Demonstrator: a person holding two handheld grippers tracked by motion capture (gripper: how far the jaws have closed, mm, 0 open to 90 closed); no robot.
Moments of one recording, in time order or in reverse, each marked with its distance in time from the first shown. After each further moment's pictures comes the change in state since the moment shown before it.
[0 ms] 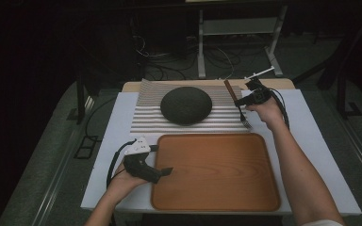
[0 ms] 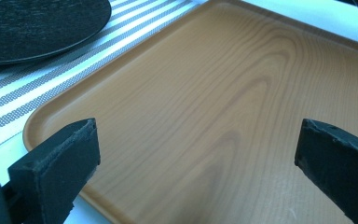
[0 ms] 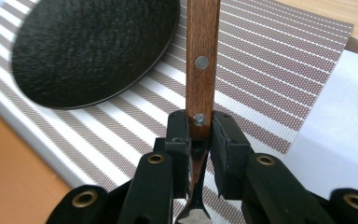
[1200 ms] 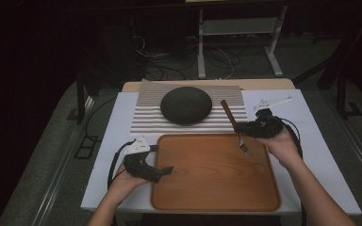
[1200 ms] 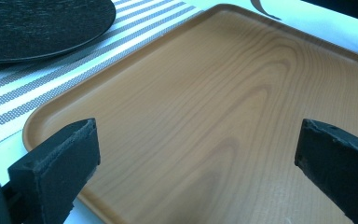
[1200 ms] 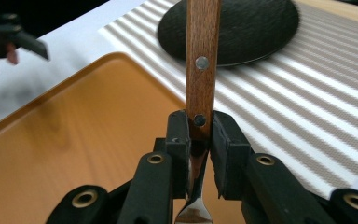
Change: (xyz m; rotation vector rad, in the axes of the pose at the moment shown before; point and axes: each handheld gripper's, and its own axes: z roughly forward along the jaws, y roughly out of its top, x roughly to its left) left arm -0.002 0.000 0.000 -0.016 0.010 -0.033; right arm 0.077 -0.088 -0.060 -0.165 0.186 -0.195
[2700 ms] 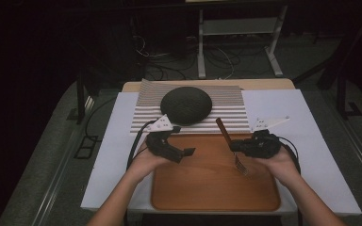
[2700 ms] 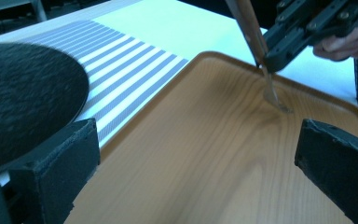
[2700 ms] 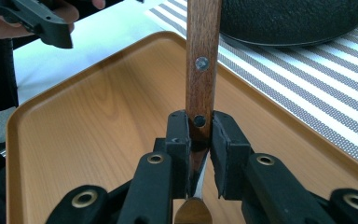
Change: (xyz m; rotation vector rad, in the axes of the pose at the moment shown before) left arm -0.003 0.076 0.055 -0.039 -0.086 0.071; right arm 0.034 -0.033 0.001 -0.017 0.085 -0.058
